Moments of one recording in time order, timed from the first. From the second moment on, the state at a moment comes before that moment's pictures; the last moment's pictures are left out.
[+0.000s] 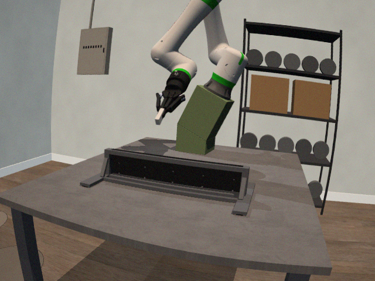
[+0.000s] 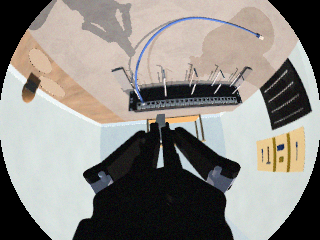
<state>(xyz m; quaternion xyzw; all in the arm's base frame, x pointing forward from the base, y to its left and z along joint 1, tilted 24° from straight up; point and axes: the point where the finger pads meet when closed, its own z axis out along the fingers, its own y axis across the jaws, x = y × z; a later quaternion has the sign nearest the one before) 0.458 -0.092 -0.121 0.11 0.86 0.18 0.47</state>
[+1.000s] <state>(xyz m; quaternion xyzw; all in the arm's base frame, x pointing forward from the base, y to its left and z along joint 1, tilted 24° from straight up) 0.495 -0.113 -0.156 0.11 0.86 0.18 0.47</state>
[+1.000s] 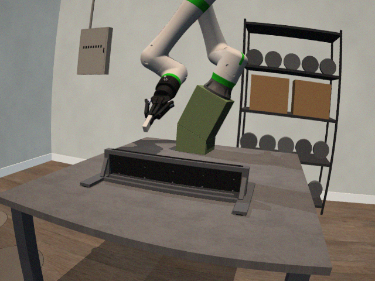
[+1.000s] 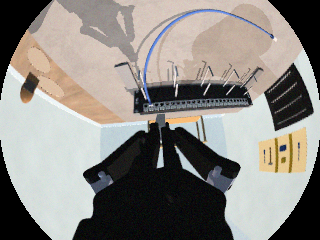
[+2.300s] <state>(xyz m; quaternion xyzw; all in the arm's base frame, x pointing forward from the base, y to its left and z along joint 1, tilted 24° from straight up) 0.576 -0.094 -0.204 0.11 0.86 0.18 0.47</state>
